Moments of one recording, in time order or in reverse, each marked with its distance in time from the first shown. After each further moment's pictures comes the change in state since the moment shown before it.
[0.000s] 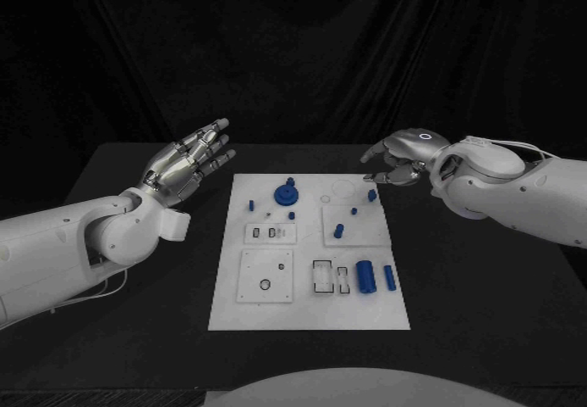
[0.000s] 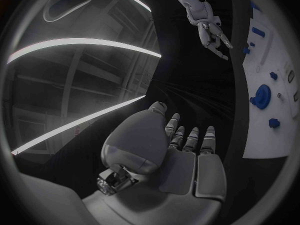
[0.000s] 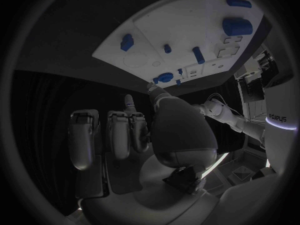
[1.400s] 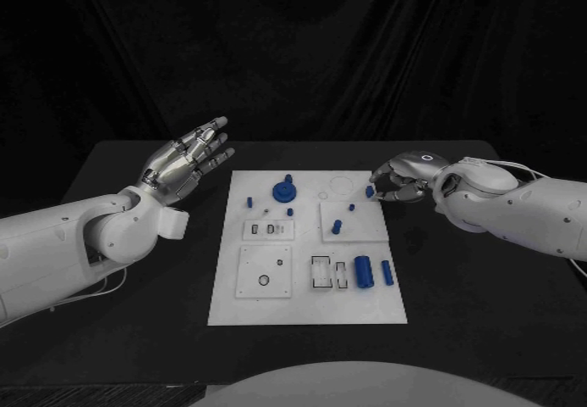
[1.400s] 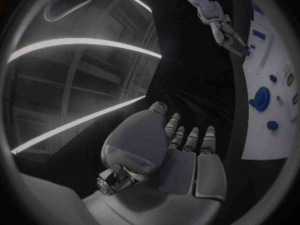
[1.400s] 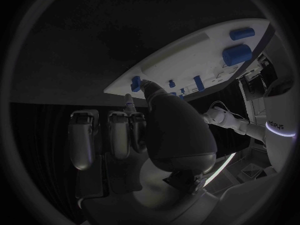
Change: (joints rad) left arm -0.012 -0.002 0.000 -0.003 0.000 0.009 0.001; left_hand 0.000 0.000 0.011 0.000 0.004 0.011 0.011 0.007 0.002 -0.001 0.007 0.000 0.000 0.000 0.000 0.000 0.000 0.000 0.000 0.000 0.000 0.000; right arm -0.111 0.034 -0.001 -0.144 0.036 0.004 0.084; right_hand 0.160 -0.040 -0.030 0.033 0.222 0.026 0.011 0.015 -0.016 -0.001 0.007 0.000 0.000 0.000 0.000 0.000 0.000 0.000 0.000 0.000 0.000 0.000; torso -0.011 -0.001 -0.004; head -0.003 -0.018
